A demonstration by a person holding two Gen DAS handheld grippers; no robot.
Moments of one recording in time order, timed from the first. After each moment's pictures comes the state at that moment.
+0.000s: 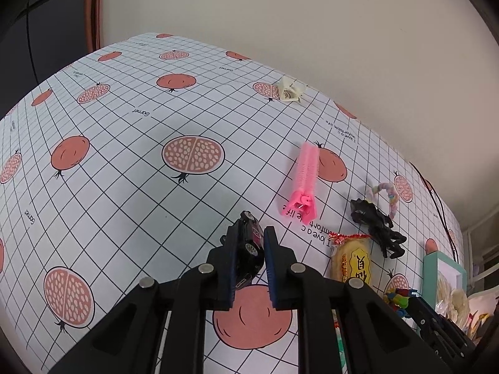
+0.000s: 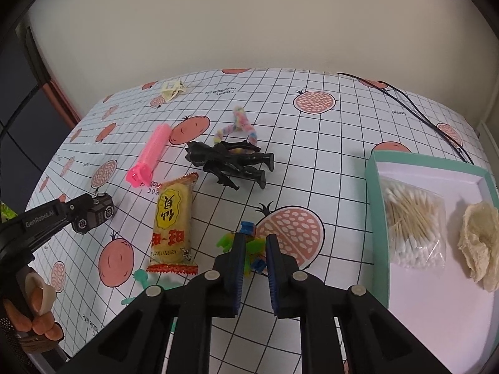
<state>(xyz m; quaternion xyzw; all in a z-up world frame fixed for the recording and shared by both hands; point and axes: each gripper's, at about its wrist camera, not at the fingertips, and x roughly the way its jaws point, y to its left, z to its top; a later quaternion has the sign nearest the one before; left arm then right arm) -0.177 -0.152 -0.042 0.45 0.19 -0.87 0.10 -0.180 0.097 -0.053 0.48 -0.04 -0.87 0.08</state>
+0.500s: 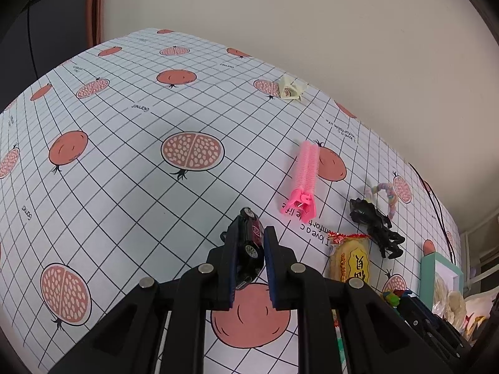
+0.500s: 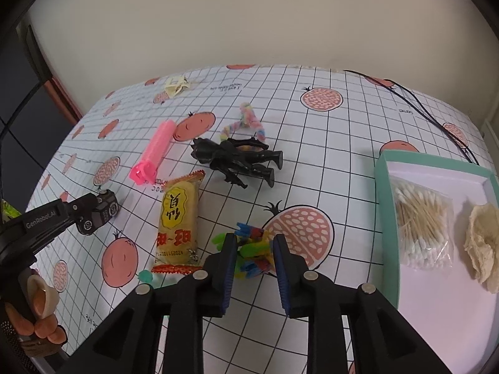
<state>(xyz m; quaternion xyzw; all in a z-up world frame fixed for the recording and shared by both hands) -0.177 -0.153 -0.045 0.45 0.20 -0.86 0.09 -0.184 0.088 -0.056 0.49 -0.04 -0.87 0.08</state>
